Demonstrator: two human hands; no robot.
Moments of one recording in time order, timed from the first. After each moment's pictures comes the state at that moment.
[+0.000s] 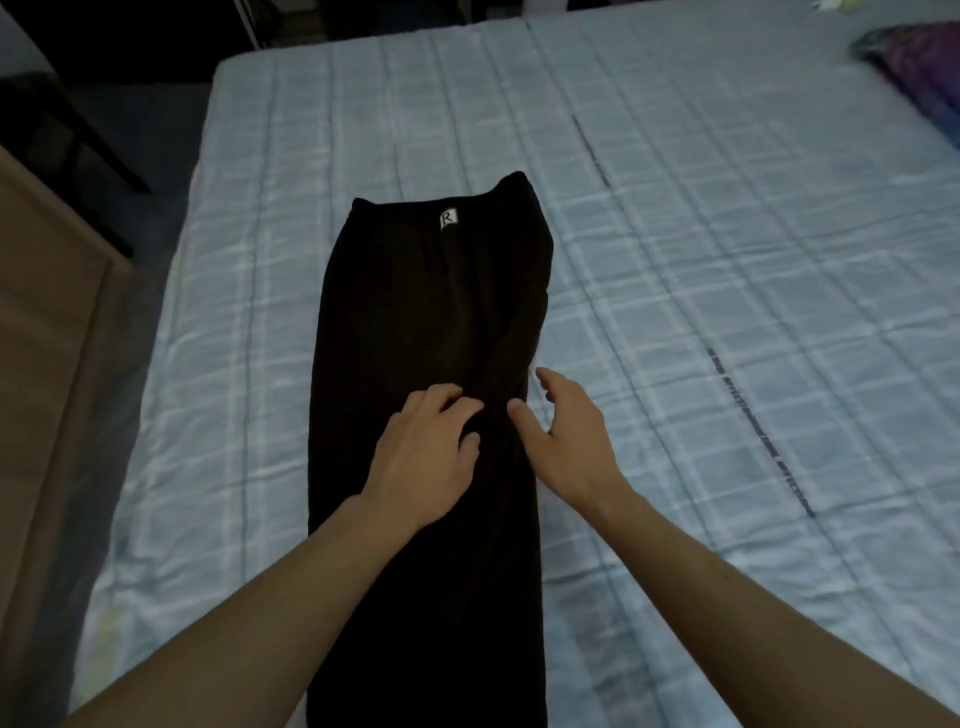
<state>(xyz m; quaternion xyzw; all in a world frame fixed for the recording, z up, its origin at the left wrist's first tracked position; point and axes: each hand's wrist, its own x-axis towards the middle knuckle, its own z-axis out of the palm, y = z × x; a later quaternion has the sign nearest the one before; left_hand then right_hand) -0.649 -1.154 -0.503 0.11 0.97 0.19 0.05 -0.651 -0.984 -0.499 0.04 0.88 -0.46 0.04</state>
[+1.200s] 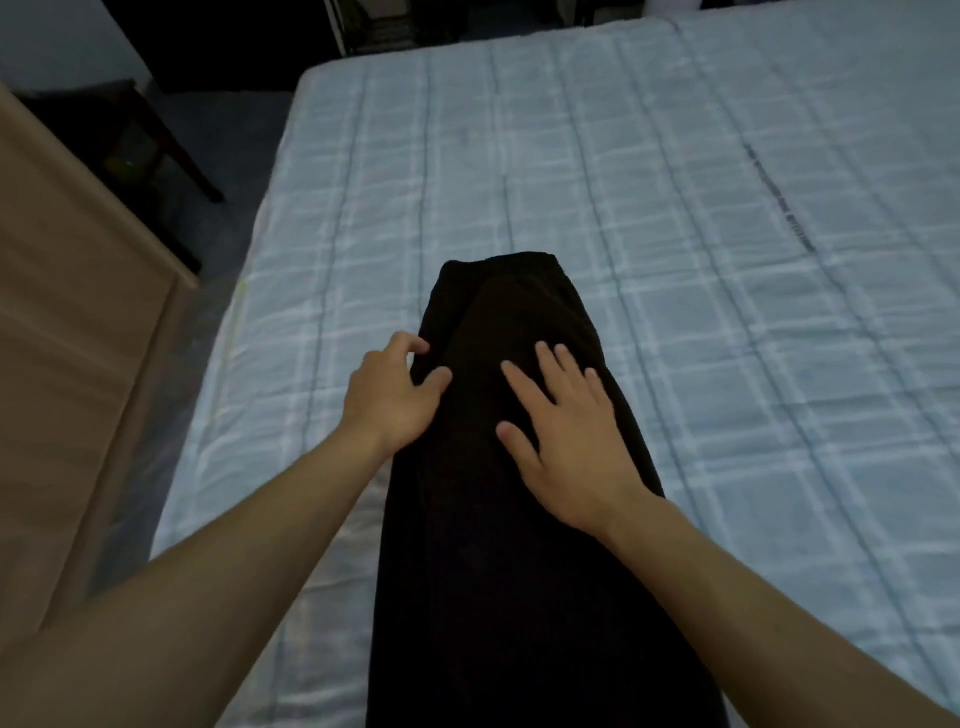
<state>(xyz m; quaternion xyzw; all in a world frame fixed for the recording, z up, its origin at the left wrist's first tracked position) -0.910 -1.316 -0.566 -0.19 0.91 0.36 0.08 -0.881 -1.117 -0.574 -0.20 0.96 -0.20 0.06</state>
